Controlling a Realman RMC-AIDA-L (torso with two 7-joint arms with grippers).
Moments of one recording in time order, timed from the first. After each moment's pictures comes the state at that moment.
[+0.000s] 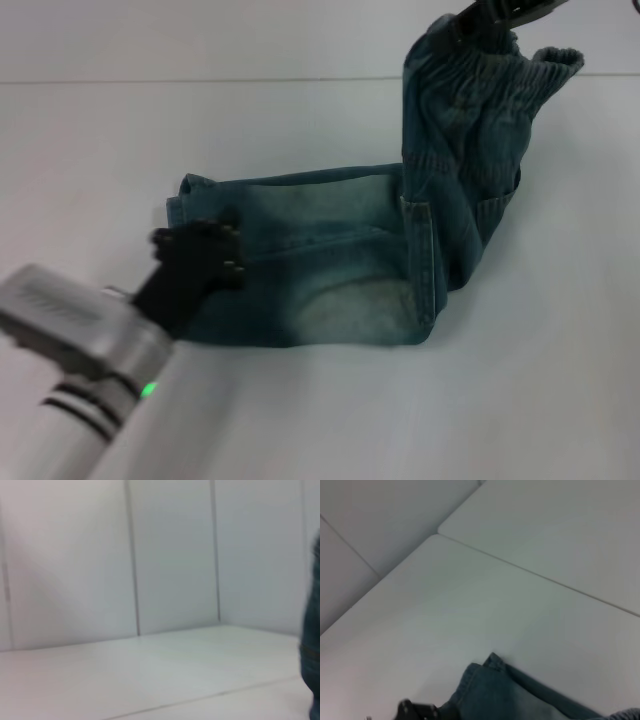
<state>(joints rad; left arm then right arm) -0.46 -2.16 -0.13 -0.30 1.80 1.14 0.06 1.06 1.89 -0.76 -0.87 -2.41 -1.66 2.46</state>
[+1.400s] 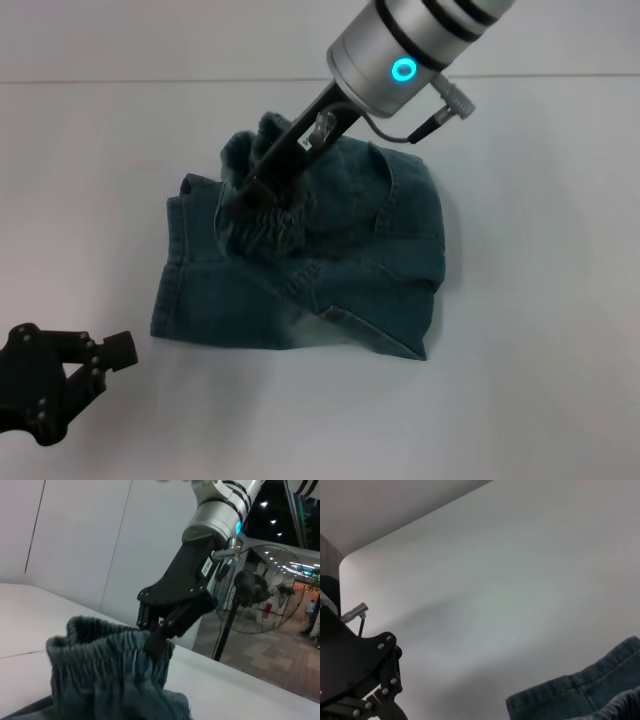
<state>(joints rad) -0.28 -2.08 0.27 0.66 2.18 1.96 -1.14 1.30 2.09 -1.06 -0.59 -2.36 -1.47 2.29</state>
